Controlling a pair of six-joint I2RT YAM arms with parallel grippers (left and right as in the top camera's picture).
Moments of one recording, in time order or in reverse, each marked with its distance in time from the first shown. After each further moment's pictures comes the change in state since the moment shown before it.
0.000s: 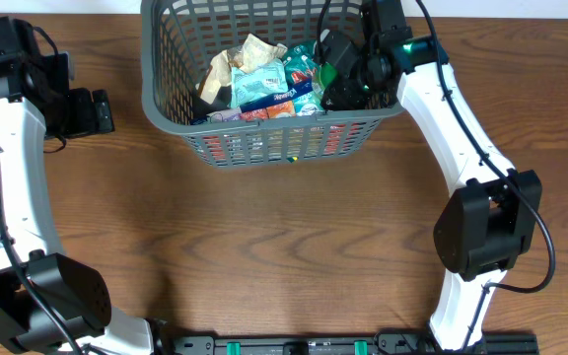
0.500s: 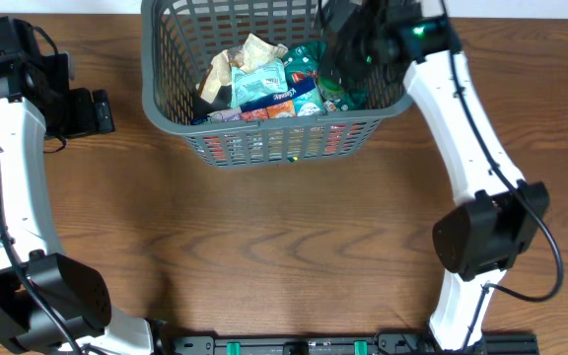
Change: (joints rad) left arm 0.000 0.000 0.000 0.000 0.000 0.000; right arm 0.004 -0.007 0.256 -0.002 0.051 0.018
